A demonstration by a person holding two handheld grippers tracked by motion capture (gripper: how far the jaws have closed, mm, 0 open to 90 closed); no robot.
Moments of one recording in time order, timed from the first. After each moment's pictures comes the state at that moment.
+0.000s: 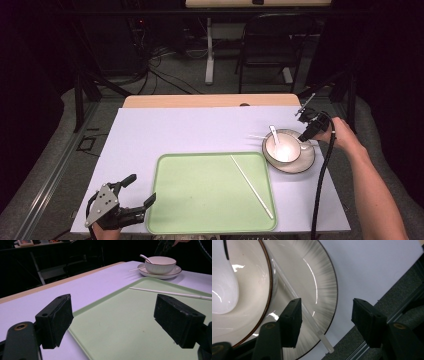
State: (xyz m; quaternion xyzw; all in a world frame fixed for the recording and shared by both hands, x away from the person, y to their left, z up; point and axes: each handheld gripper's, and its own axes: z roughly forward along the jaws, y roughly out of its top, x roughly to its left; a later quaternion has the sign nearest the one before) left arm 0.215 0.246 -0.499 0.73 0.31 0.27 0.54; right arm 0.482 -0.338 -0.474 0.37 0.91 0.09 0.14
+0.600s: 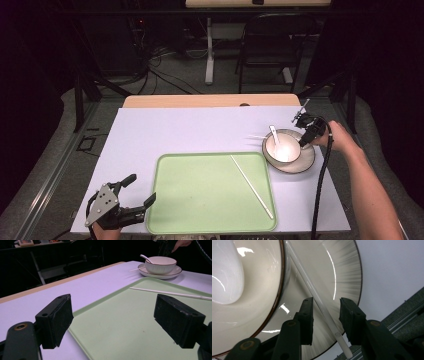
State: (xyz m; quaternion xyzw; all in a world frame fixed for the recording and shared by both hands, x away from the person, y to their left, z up) left arm 0.215 0.246 -0.500 0.73 0.32 0.27 0.54; right arm 0.482 -0.334 -0.494 0.35 0.93 0.06 0.08
